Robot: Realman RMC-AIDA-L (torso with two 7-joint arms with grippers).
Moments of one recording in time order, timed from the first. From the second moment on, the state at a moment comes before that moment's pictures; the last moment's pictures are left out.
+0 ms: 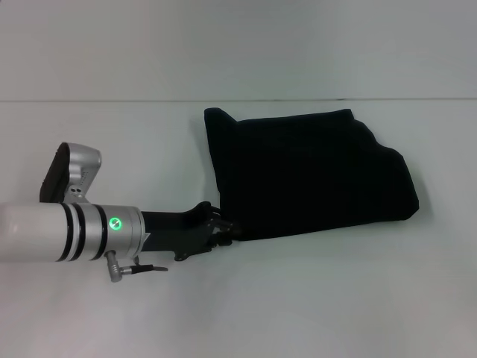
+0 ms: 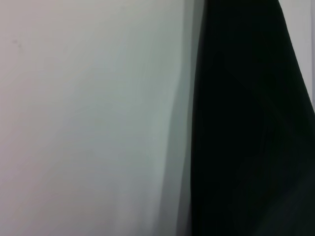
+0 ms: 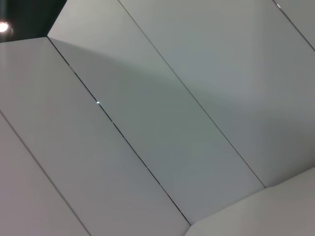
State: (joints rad) left arm -0.73 -2.13 0.71 0.39 2.18 1.10 -2.64; right arm 0.44 1.99 -0.35 -0.58 -1.61 -1.55 1.72
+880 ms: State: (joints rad) left arm -0.66 -2.13 0.67 0.45 2.17 1.23 -2.58; right arm 0.42 1.99 -0.34 -0.58 -1.61 -1.56 1.71
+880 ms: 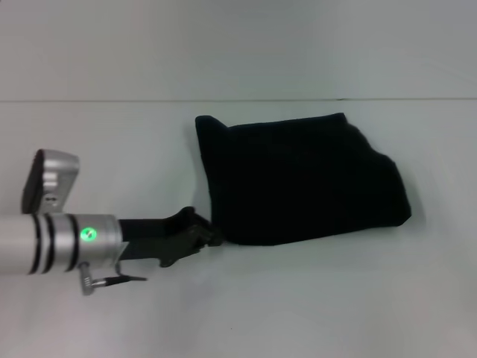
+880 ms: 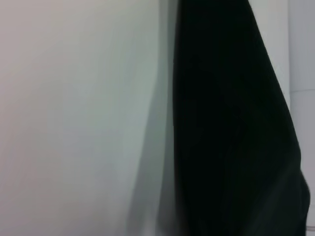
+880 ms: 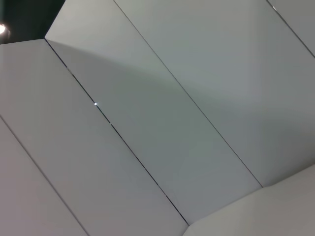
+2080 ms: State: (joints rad) left arm -0.56 -2.04 0.39 0.67 2.33 1.54 -2.41; right arm 0.42 1.97 -0.35 -0.60 -1.73 -1.56 1.71
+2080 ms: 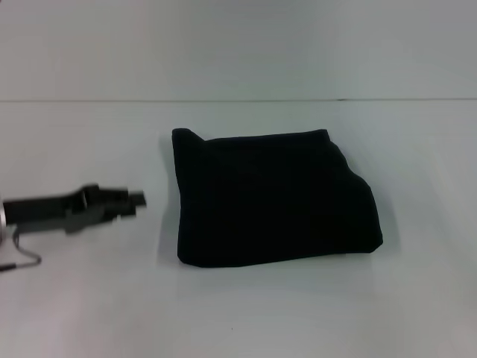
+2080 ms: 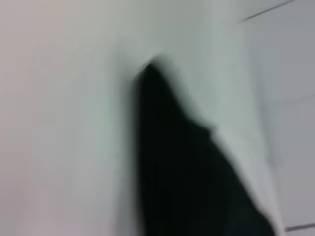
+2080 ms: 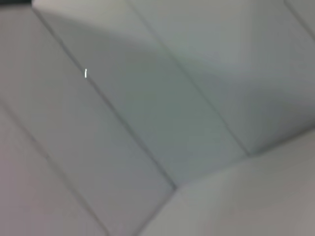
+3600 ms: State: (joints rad) left arm -0.69 -2.13 0.67 0.78 2.19 1.56 -1.66; right arm 0.53 2.07 -0.50 -0.62 -2.11 -1.53 1.43
